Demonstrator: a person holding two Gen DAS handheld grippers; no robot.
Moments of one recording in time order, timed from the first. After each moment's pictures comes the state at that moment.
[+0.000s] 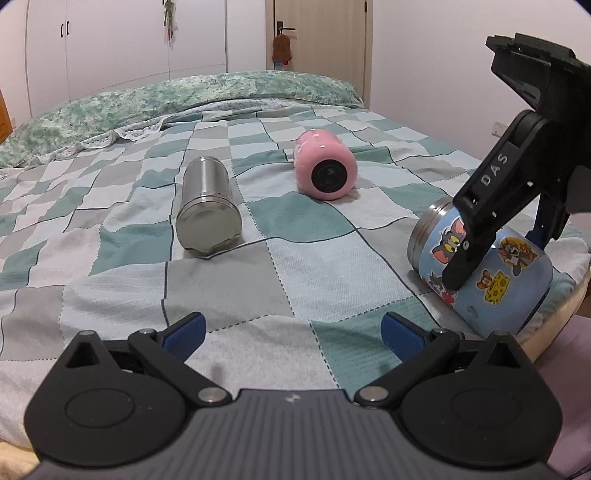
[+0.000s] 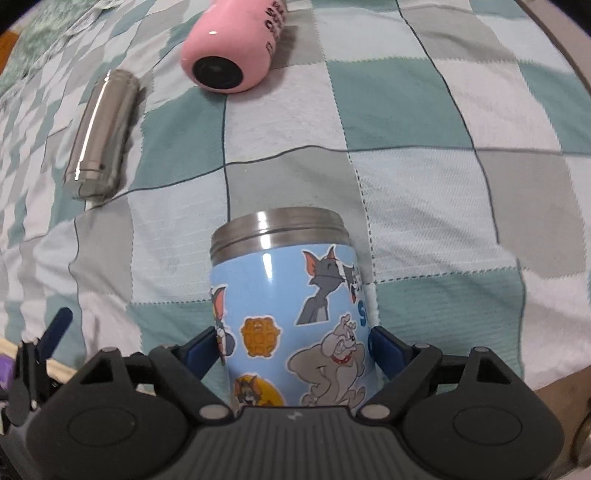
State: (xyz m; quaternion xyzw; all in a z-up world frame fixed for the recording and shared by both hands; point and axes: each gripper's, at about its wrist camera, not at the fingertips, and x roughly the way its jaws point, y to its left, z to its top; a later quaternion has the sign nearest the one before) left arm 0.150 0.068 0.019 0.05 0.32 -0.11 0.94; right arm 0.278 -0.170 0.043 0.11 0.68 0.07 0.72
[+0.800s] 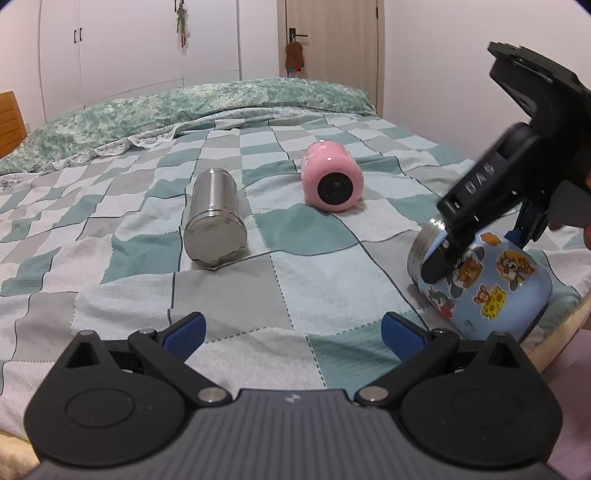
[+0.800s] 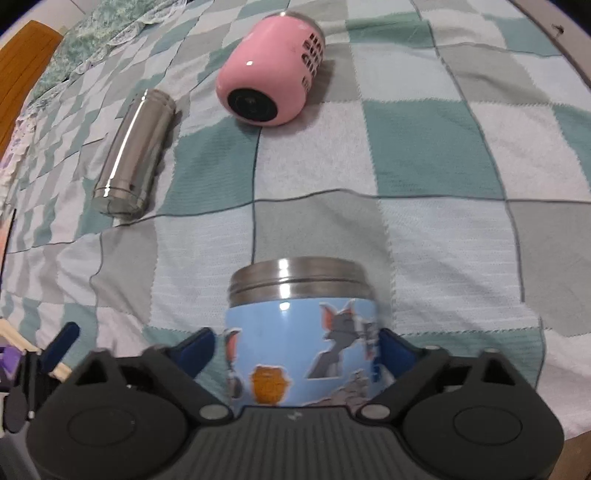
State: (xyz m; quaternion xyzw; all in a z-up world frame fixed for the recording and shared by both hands) left arm 0.145 0.061 0.031 0.05 0.31 -0.09 0.94; right arm 0.286 -0.167 0.044 0.10 0.62 0.13 0.77
